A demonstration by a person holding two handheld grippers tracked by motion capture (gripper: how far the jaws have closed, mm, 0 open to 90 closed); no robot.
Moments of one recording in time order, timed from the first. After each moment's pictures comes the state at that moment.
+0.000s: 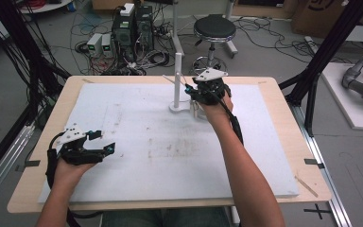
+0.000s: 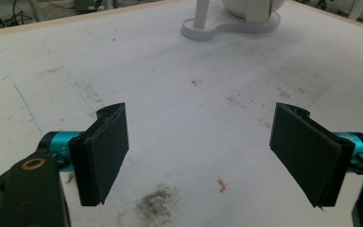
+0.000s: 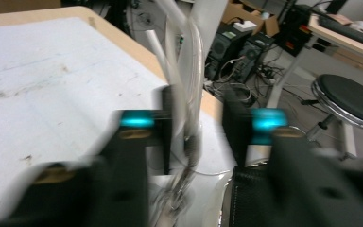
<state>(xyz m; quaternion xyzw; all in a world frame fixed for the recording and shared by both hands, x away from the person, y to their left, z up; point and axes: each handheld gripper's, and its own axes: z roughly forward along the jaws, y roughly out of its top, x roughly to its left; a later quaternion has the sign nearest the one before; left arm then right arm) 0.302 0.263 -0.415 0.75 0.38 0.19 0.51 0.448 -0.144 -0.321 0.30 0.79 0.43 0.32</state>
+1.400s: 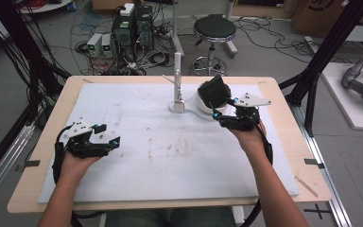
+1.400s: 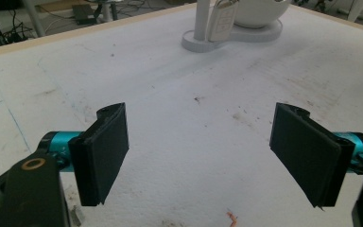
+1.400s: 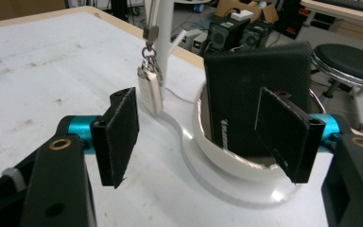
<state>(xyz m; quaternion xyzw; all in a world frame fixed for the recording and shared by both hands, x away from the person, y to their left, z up) 0.321 0.252 -0.411 0.75 0.36 0.20 0.52 0.380 -0.242 -0.349 0.33 0.77 0.46 0.28</state>
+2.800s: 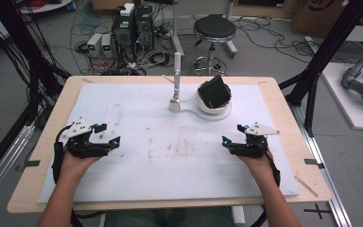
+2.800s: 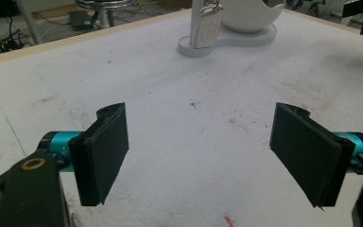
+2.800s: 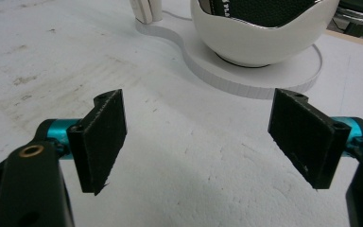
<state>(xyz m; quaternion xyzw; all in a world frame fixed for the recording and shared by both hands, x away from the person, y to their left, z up) 0.320 0.252 -0.409 0.75 0.35 0.20 0.52 0.342 -0.283 -0.426 0.38 0.77 0.45 0.24</state>
